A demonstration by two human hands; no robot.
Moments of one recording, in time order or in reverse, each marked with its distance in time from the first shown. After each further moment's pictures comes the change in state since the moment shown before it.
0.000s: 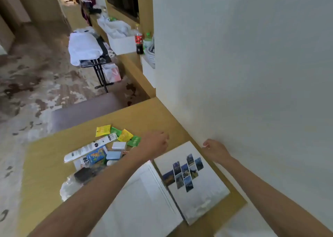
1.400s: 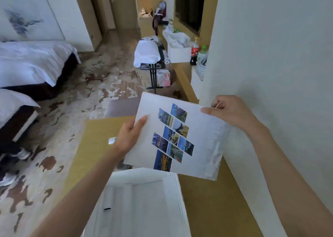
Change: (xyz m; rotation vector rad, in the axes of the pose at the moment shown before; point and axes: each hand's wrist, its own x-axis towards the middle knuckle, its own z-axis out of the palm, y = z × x) left_hand -0.128 -0.049 -0.084 -0.986 0.635 -0.496; right_hand 0.001 -0.176 -0.134 0.211 0.048 -0.661
